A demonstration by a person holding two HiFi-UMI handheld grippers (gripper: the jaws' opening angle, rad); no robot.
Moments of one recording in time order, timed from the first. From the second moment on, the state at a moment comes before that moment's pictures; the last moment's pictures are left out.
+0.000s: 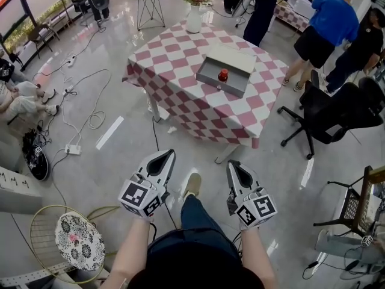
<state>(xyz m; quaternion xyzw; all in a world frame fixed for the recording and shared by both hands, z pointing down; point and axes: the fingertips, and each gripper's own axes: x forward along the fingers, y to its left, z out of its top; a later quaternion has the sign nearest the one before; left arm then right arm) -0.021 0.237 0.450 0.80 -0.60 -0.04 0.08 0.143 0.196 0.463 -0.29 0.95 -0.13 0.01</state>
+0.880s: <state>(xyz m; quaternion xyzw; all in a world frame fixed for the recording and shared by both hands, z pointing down) -0.071 0.092 0.464 0.81 -0.57 -0.03 0.11 0.068 0.051 0.468 -0.28 0.95 -0.12 -0.01</state>
